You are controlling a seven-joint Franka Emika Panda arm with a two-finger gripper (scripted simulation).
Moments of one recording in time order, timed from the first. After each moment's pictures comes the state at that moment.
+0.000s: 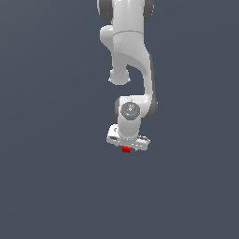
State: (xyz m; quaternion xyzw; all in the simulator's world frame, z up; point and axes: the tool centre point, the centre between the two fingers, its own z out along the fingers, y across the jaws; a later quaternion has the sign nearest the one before) arm 0.020 0.037 0.018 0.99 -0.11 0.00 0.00
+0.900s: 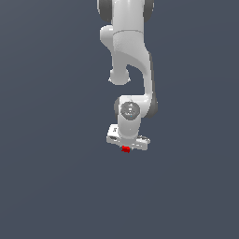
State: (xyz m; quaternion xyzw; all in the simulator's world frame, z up) arm 0.021 0.036 0.020 0.99 -0.11 0.00 0.00
